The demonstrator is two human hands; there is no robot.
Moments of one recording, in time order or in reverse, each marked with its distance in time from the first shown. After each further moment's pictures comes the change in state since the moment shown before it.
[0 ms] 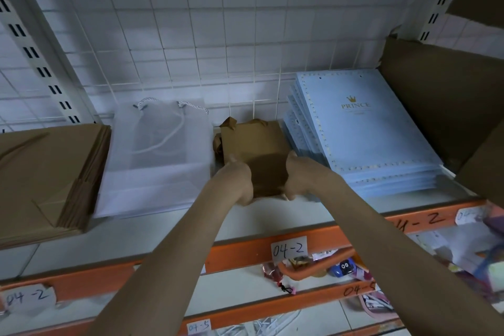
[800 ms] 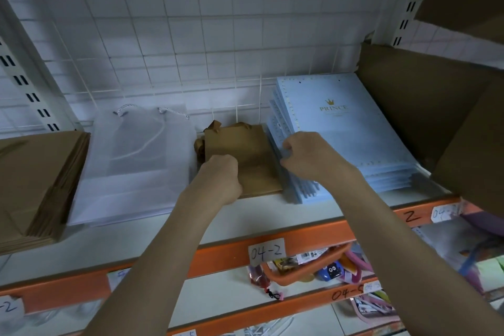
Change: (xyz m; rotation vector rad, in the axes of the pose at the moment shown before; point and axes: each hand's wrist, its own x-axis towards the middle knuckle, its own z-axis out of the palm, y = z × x) left_hand -0.017 0.009 0.000 -0.068 0.326 0.152; right_hand -0.031 0.027 -0.032 0.079 0.385 -0.117
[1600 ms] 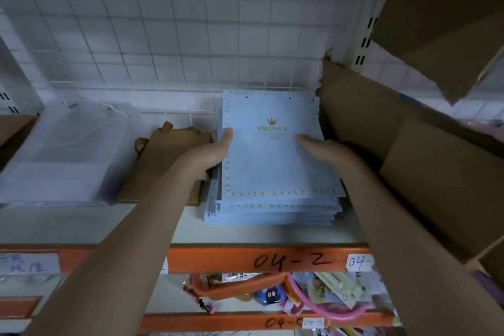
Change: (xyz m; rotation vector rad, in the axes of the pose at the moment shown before) left_hand 0.088 0.122 0.020 -0.868 -0.206 -0.408; right_hand 0.077 0.199 -0.066 0.671 -0.182 0.261
